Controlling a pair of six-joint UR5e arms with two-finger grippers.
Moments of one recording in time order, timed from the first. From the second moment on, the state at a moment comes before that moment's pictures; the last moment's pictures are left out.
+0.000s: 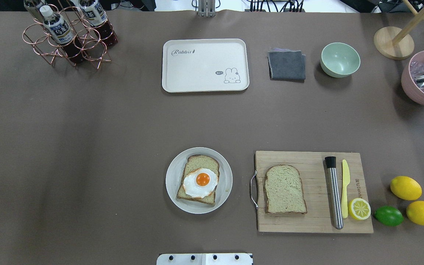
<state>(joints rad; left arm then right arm) -1.58 -1.55 -1.64 -1.47 -2.34 0.16 1.53 -1.64 1.61 -1.58 2.32 -0.27</state>
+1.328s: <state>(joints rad) -1.58 -1.55 -1.66 -1.46 -2.35 0.05 1.54 -1.61 1.71 -1.72 2.29 -0.18</state>
